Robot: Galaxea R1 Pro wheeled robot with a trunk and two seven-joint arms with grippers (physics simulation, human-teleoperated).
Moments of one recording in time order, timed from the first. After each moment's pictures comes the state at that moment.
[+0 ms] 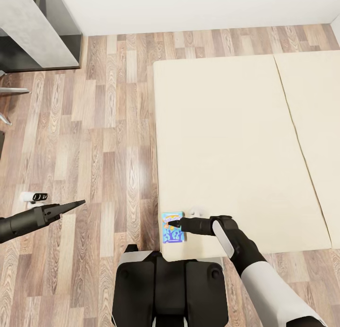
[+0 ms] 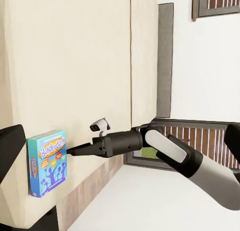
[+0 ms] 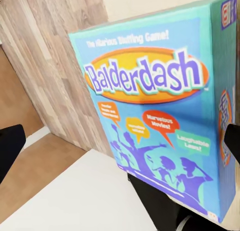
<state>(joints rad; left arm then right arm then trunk) -0.50 0.35 0.48 -1.42 0.20 1.01 -1.57 -0.73 0.05 0.17 -0.83 -0.36 0.75 0.46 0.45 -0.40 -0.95</state>
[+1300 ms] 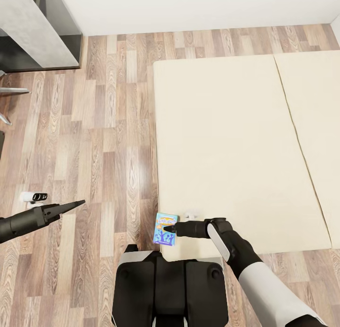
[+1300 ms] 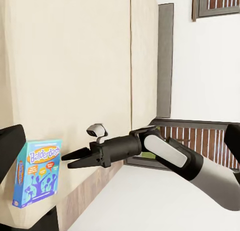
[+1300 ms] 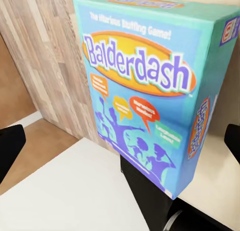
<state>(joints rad) -0.50 0.35 0.48 -1.42 0.20 1.01 -1.57 -0.73 0.05 0.27 -0.82 -0.36 0.72 0.46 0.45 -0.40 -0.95</state>
